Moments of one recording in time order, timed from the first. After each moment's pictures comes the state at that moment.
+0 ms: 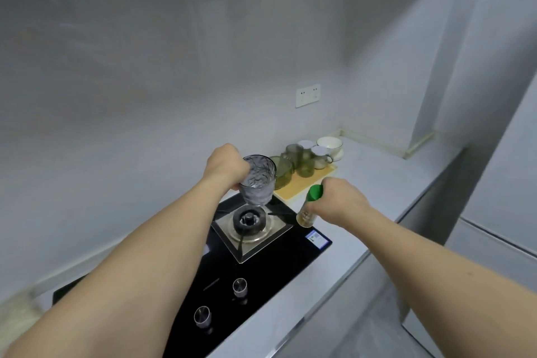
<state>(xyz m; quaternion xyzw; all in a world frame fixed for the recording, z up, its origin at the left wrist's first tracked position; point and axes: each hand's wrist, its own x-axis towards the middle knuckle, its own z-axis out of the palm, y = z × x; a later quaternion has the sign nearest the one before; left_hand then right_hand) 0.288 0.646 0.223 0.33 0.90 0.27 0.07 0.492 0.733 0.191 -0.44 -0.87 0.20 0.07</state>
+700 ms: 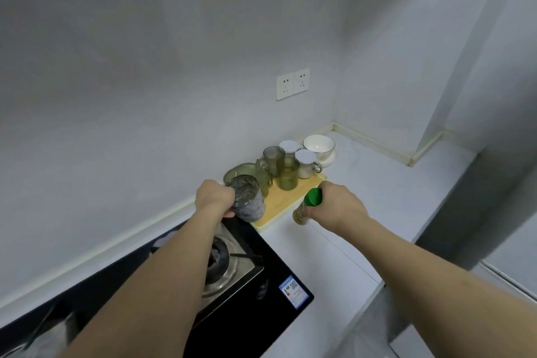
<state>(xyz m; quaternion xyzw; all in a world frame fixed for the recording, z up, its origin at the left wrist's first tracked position) 0.203 0.852 0.104 0.12 0.88 0.41 0.20 0.411 0.963 0.124 -0.46 -0.86 0.21 0.05</state>
